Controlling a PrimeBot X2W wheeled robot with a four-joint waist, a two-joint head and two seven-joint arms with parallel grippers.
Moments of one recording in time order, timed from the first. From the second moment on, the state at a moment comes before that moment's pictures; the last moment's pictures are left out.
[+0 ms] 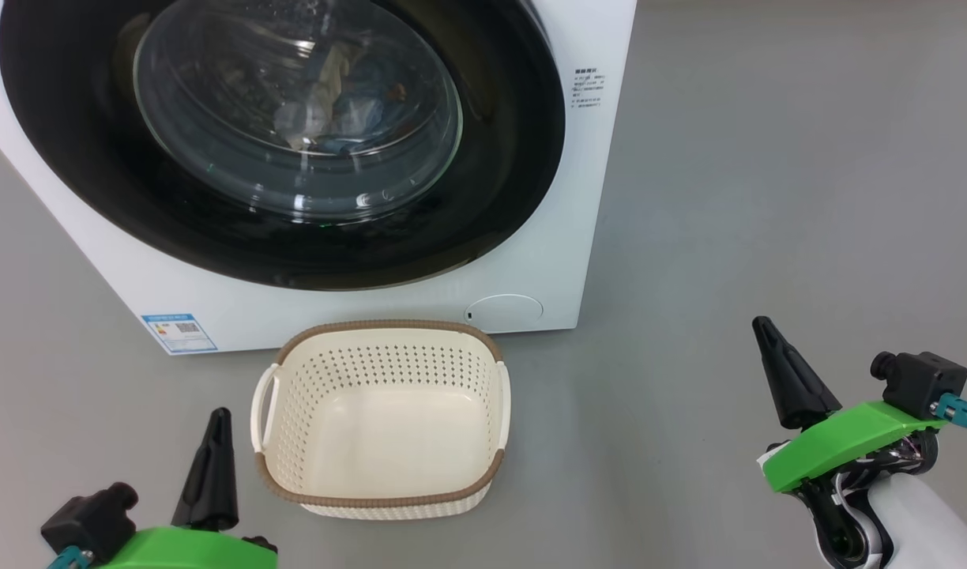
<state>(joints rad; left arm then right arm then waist) -0.11 0.11 -0.10 0.29 -0.66 -0.12 -0.19 -0.25 -0.26 0.27 0.37 0.76 0.13 -0.20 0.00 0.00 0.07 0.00</state>
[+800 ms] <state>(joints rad) -0.11 0.10 -0.06 0.29 -0.88 -0.12 -0.12 -0.22 -0.22 0.18 0.35 0.95 0.13 -0.13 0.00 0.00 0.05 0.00</state>
